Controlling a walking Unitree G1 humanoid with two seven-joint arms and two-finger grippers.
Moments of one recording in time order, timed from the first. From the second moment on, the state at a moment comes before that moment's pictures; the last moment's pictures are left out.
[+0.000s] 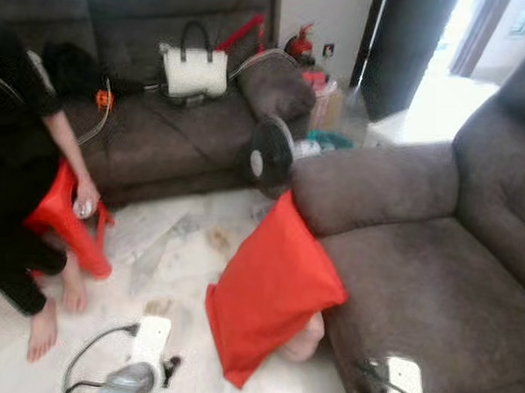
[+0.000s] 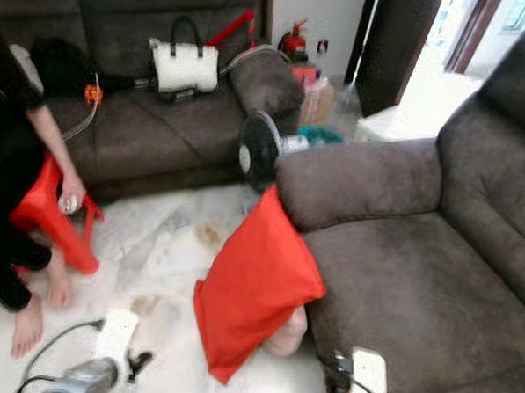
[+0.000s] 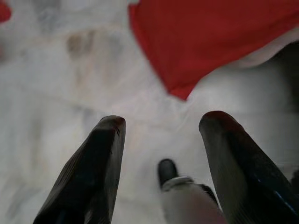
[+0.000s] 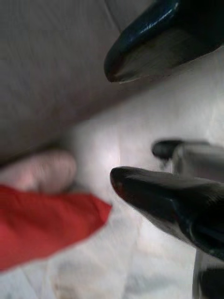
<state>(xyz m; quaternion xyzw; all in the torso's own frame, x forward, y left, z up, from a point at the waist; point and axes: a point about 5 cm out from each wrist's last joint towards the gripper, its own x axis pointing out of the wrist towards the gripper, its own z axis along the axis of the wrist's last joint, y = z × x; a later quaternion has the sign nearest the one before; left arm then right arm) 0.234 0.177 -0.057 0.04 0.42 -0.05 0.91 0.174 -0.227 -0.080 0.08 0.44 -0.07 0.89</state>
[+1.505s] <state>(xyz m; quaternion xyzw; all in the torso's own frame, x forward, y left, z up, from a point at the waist) 0.241 0.183 -0.050 0.06 0.38 -0.03 0.92 0.179 -0.222 -0.078 0.08 0.43 -0.06 0.90</state>
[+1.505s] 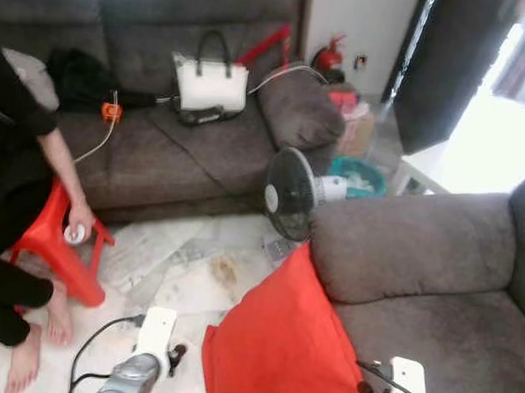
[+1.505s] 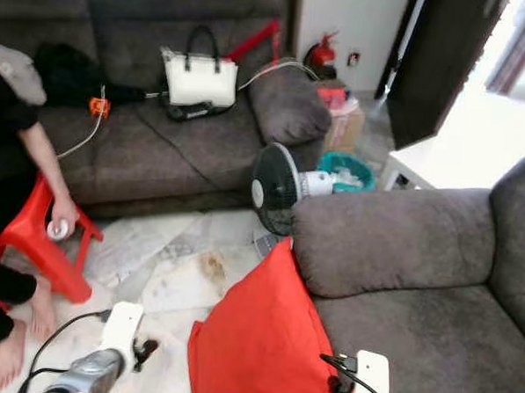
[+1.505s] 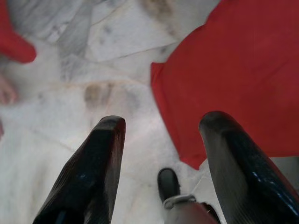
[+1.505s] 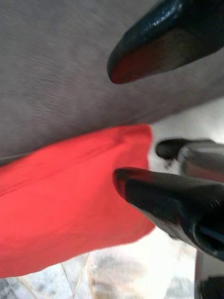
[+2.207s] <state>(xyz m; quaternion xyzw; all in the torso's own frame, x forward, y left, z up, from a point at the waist) 0.280 0.199 0.026 0.11 0.05 0.00 0.99 0.188 -0.217 -0.066 0.13 0.30 -0.09 0.94</state>
